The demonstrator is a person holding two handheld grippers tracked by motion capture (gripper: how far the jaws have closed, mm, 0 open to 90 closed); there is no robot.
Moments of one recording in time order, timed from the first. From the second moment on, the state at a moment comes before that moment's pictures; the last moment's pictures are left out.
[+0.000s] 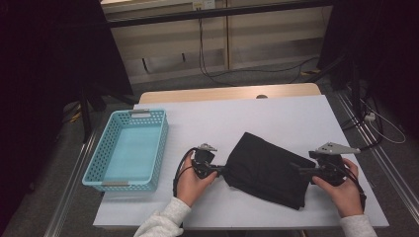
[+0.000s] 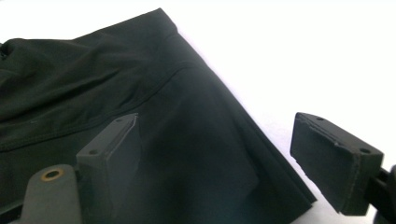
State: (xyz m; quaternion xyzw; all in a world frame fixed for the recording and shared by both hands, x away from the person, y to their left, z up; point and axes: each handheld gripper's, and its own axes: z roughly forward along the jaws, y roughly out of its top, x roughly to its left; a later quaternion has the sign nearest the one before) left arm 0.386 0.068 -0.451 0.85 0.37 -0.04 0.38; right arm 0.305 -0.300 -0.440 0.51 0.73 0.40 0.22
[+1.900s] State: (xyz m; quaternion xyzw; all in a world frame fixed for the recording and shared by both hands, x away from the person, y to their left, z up) left arm 0.469 0.097 -0.423 0.81 0.45 -0.01 0.37; right arm 0.301 -0.311 -0.436 0.51 0.72 0.41 0.22
